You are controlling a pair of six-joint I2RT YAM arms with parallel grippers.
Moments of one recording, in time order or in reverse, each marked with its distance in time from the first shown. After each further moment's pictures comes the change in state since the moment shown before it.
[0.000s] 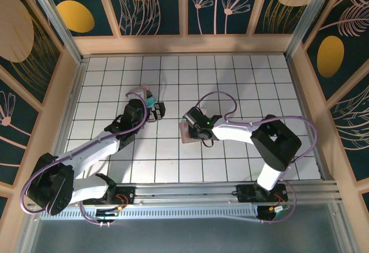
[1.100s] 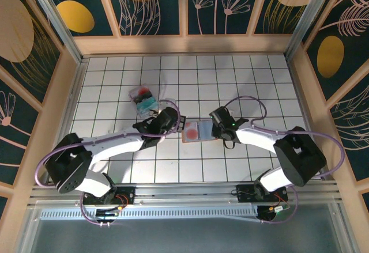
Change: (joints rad) left arm -0.333 0.257 0.189 -0.181 -0.259 0.066; right arm -0.235 -0.255 -0.256 0.017 -0.014 0.026
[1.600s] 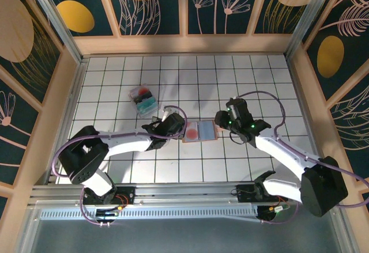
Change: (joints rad) left arm -0.014 0.126 -0.015 -0.002 0.000 -0.034; right arm -0.090 -0.293 -0.003 0.045 -0.189 -0.003
